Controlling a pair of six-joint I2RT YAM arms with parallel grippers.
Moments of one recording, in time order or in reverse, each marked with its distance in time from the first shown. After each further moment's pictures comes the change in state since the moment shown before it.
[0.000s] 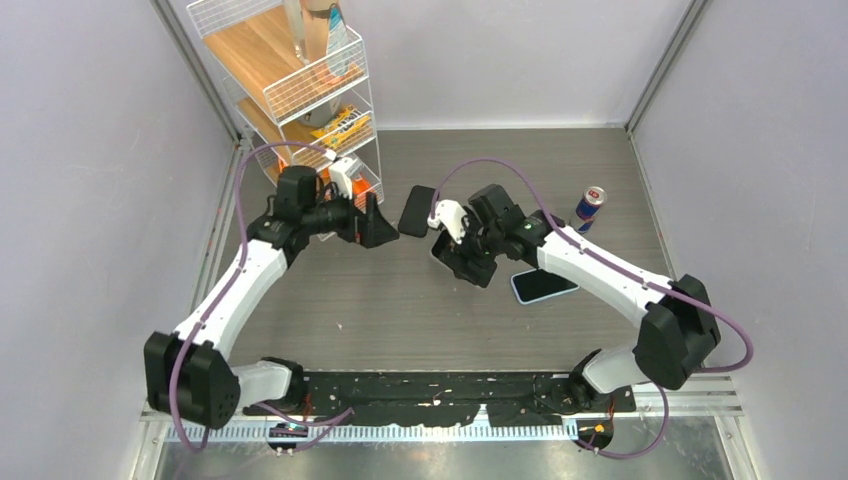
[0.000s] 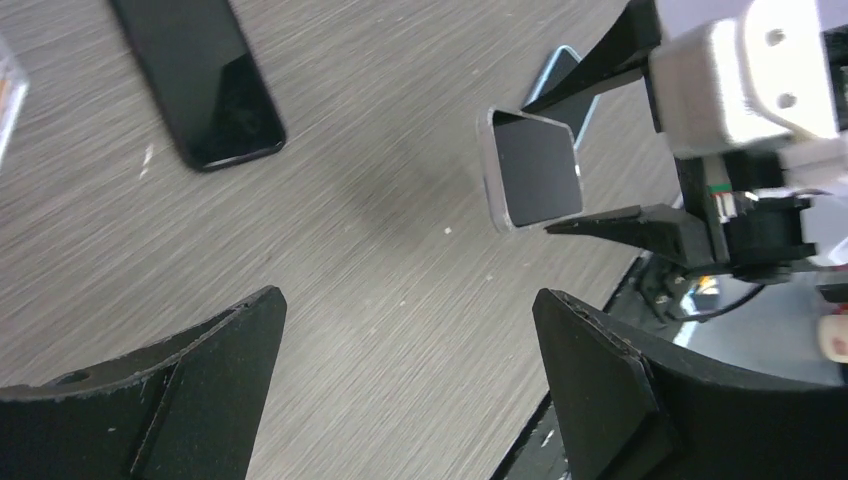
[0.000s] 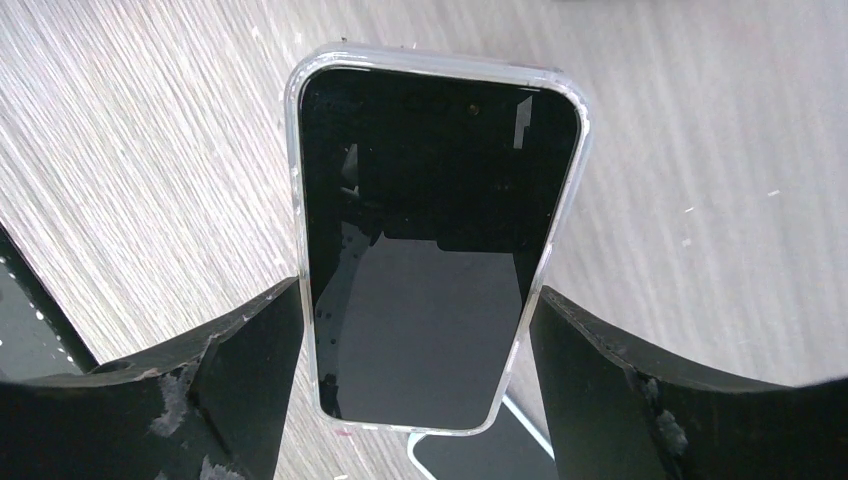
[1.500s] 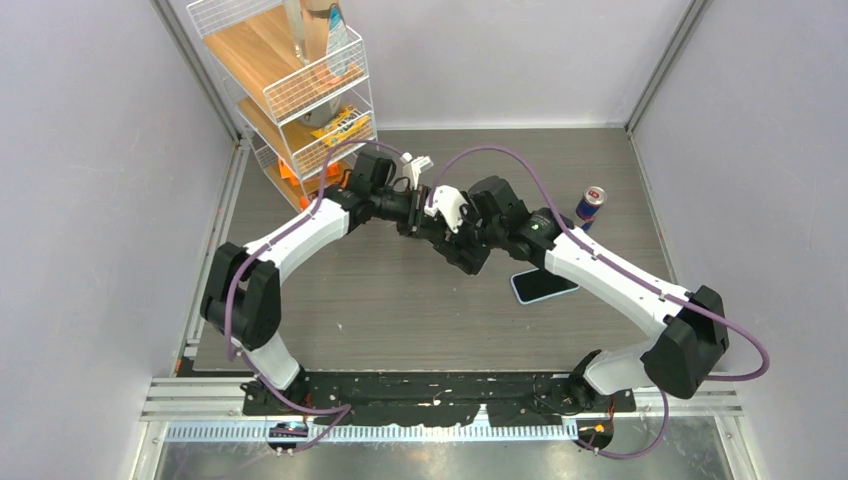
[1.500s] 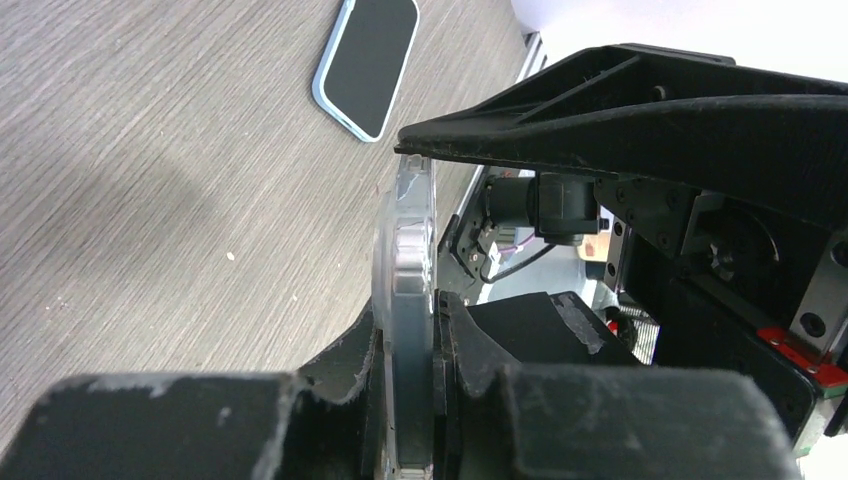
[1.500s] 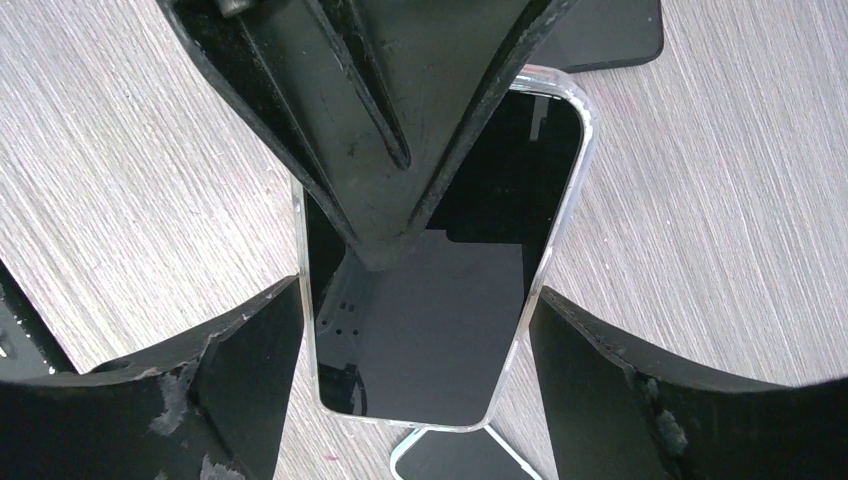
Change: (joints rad) left arm -0.248 0.496 0.309 0.049 0.243 -0.341; right arm 0.036 -0.065 0.108 0.019 0.076 0.040
